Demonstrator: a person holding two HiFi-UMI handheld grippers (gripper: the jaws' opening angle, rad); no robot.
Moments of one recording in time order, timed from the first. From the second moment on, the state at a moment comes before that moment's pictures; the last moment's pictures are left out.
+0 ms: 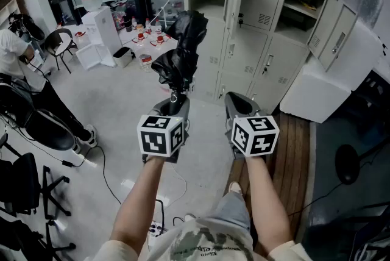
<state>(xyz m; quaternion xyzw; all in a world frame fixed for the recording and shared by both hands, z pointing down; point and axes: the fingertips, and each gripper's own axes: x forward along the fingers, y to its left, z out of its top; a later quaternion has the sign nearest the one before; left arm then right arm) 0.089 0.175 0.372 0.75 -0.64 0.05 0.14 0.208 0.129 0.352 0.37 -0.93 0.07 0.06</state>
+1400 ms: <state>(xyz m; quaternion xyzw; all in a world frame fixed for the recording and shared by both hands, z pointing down) 0.030 -0.042 0.376 0.73 -0.66 0.07 0.14 0.147 -0.095 0.342 0.33 -0.94 0.06 0.04</state>
